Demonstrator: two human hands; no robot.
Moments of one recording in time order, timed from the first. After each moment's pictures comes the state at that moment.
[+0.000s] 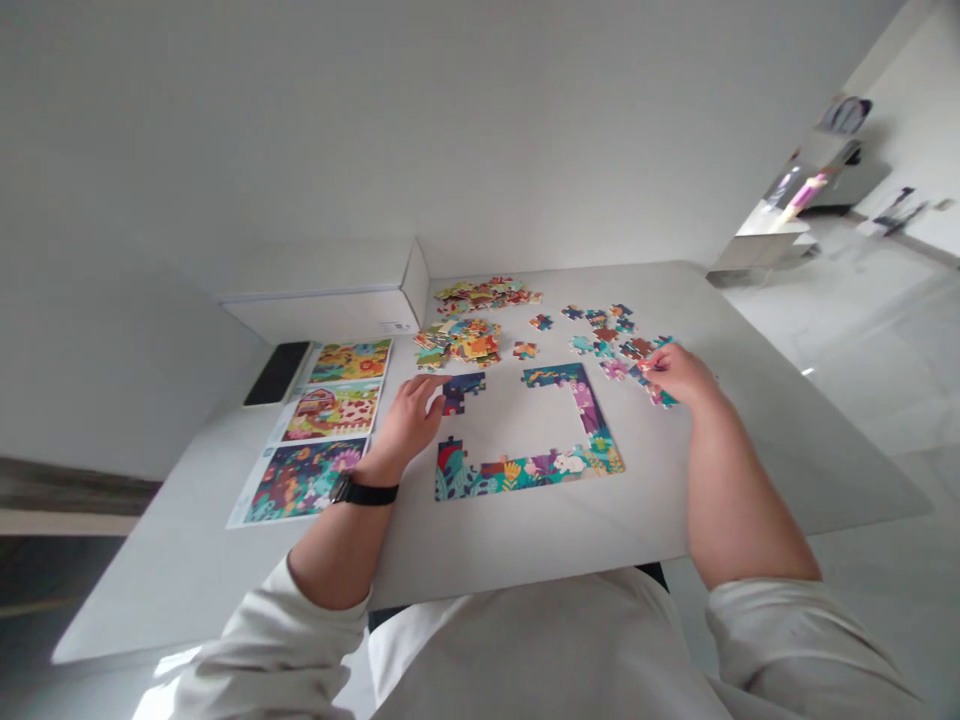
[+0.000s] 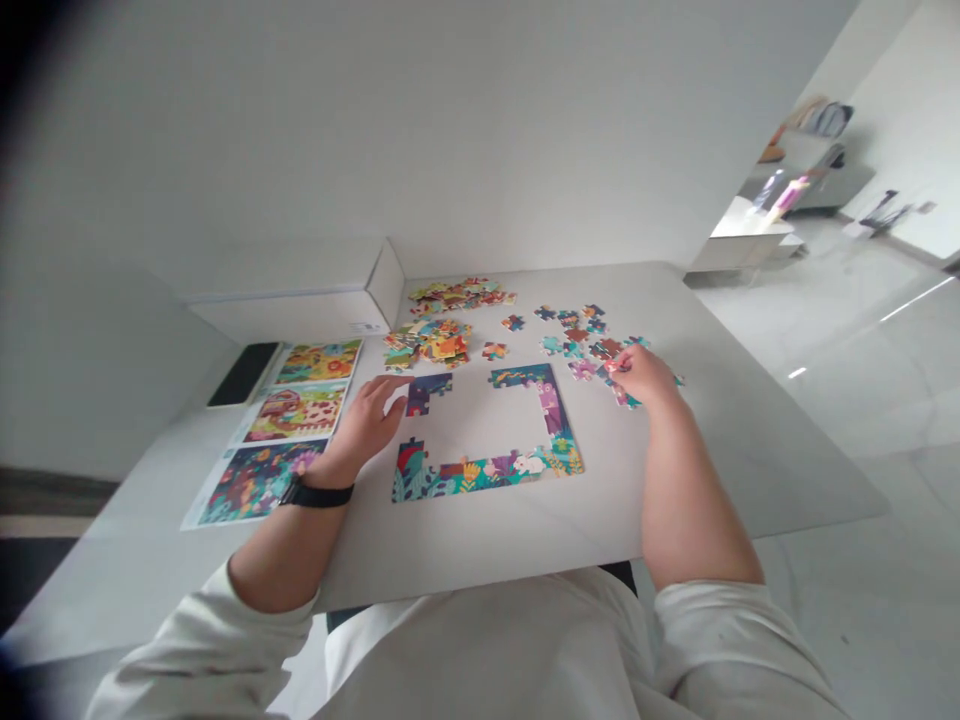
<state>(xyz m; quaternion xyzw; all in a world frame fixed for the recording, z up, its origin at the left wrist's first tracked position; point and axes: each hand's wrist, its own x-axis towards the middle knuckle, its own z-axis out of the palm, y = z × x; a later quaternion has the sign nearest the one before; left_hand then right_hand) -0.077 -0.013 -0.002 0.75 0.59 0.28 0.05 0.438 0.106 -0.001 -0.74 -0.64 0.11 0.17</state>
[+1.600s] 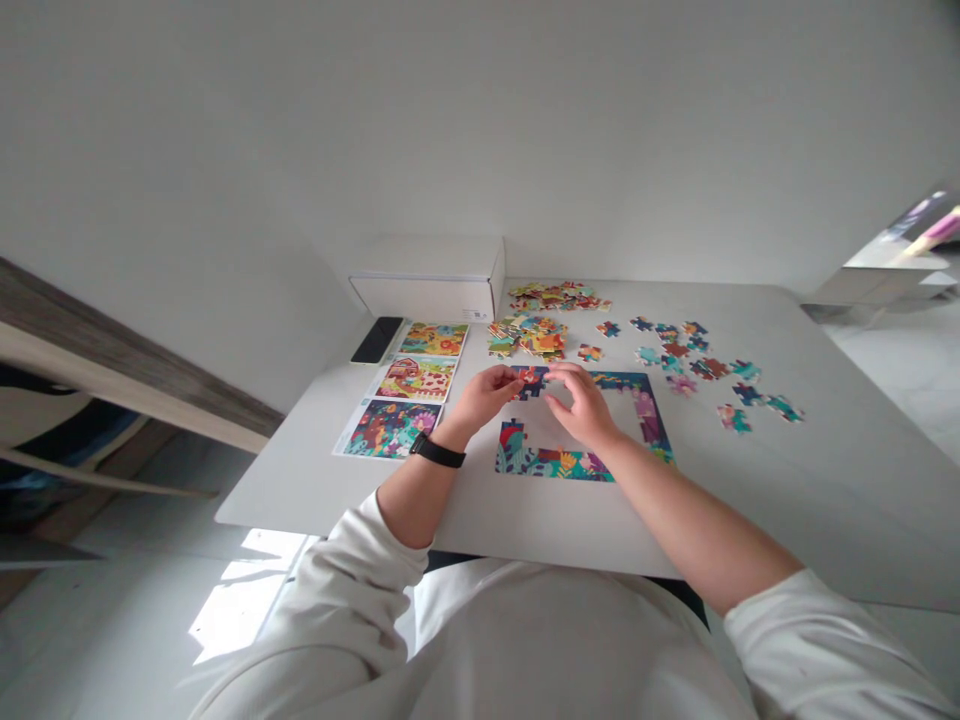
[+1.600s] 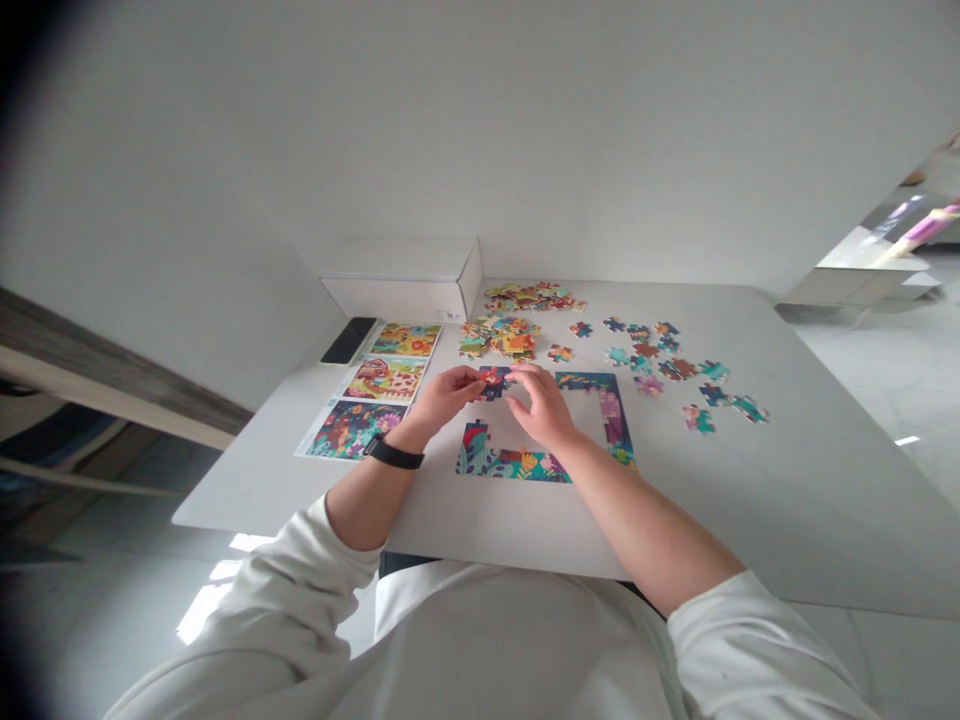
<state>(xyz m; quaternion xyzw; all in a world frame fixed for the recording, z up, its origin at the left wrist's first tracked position) -0.058 -0.020 0.005 0.53 0.53 0.49 0.43 0.173 0.025 -0.016 -0.26 -0.83 0.18 0.46</state>
